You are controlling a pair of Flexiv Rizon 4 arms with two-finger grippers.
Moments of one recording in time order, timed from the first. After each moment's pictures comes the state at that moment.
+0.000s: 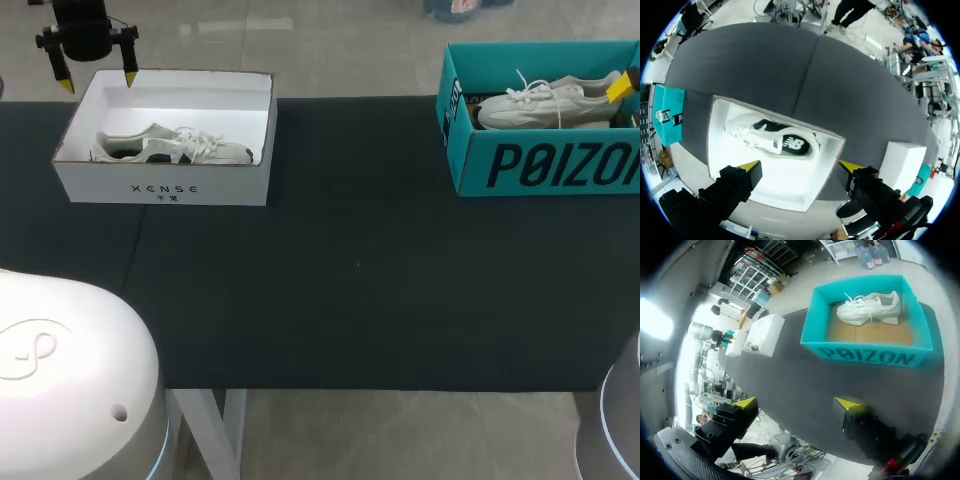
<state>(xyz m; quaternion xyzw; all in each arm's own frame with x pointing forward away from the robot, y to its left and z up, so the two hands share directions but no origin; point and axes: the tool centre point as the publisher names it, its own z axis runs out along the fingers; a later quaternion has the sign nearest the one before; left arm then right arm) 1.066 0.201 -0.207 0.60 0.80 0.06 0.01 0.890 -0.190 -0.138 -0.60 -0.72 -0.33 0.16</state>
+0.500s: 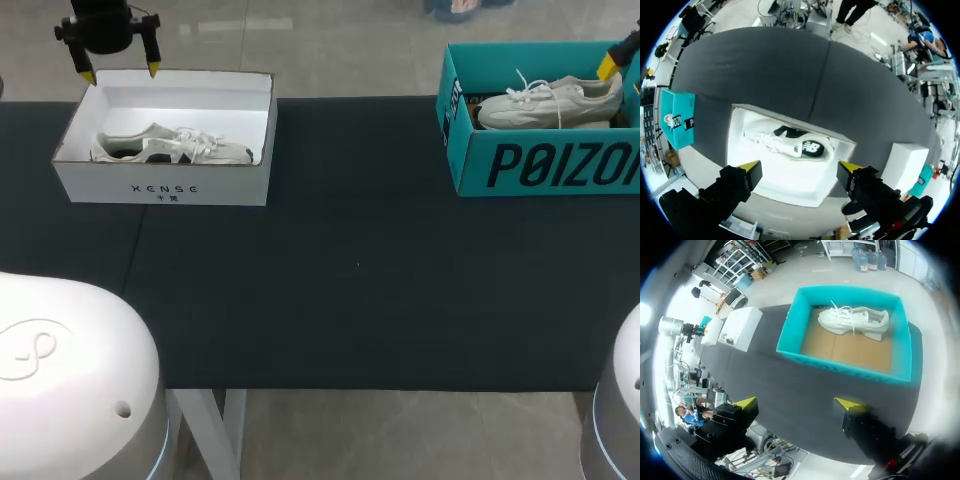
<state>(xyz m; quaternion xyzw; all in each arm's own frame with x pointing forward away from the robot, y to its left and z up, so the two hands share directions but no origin) 1.051 0.155 -0.179 0.59 0.80 0.06 0.04 0.943 -0.201 -0.136 -0.60 -0.77 -0.22 0.11</state>
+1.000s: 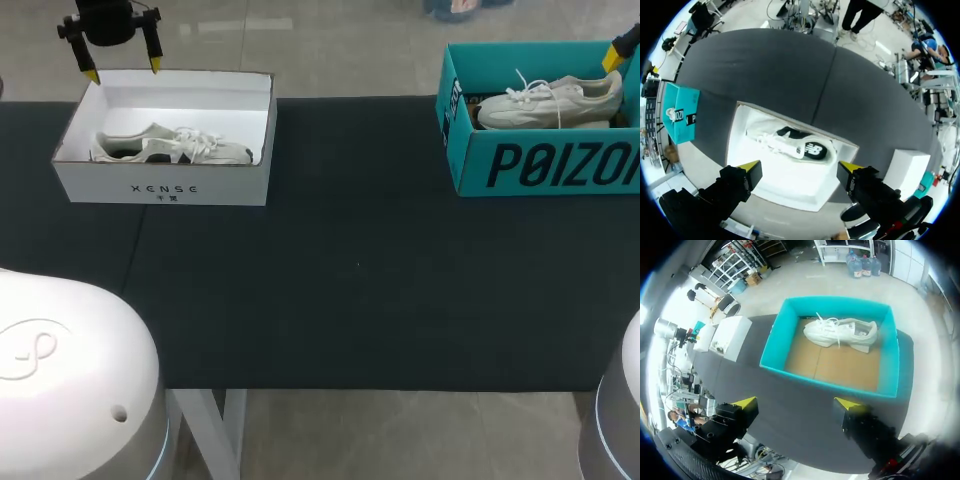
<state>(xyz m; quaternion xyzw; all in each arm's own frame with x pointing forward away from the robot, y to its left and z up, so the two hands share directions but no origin) 1.061 0.154 -0.182 0.58 0.81 0.03 0.03 0.990 -0.231 -0.146 -0.60 -0.76 -0.22 0.06</state>
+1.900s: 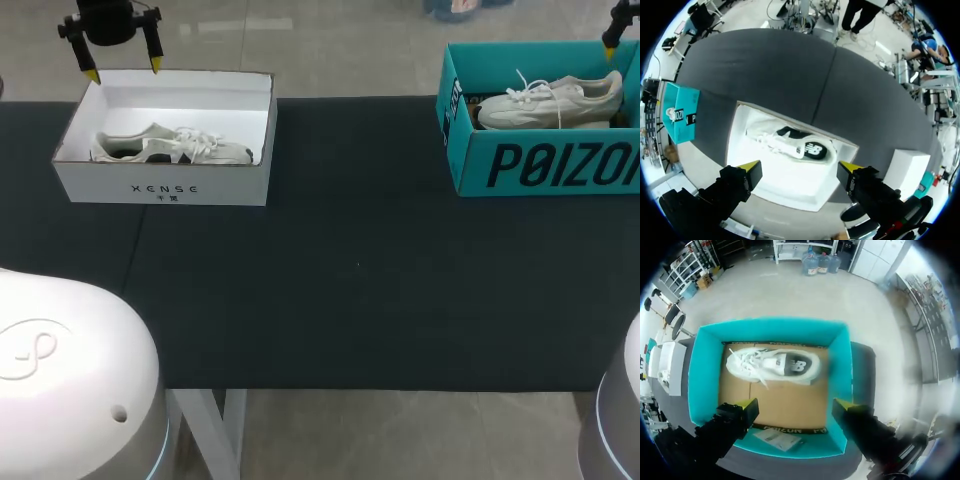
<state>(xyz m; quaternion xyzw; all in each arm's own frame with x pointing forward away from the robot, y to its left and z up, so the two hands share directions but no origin) 1.062 0.154 -0.182 0.58 0.81 0.03 0.03 1.154 -0.321 -0.222 -0.69 -0.72 -0.08 -0.07</state>
